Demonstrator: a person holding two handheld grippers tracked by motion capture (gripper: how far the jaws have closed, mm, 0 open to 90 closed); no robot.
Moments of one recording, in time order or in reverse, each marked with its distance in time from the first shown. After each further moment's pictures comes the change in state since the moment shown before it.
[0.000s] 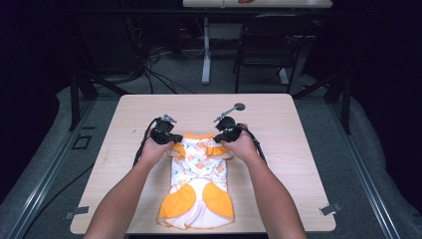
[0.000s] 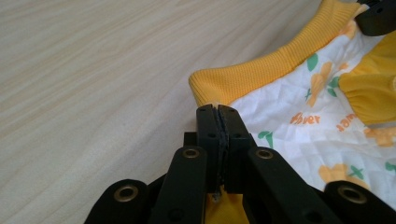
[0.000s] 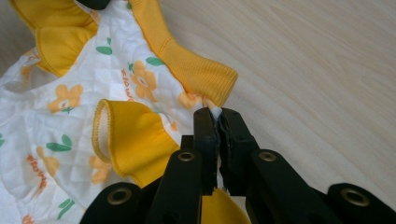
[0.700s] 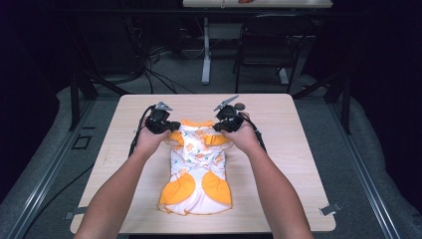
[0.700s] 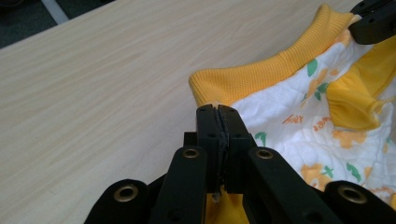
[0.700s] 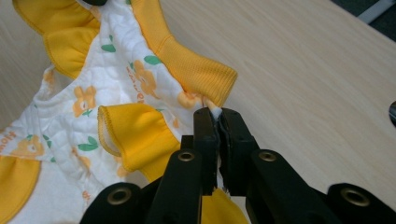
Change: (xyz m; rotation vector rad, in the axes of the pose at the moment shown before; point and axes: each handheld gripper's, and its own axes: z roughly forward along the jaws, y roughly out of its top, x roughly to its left) left arm 0.003 0.035 -0.037 -0.093 0.034 0.042; right arm 0.000 0.029 -0.036 -0.078 -0.049 -0.041
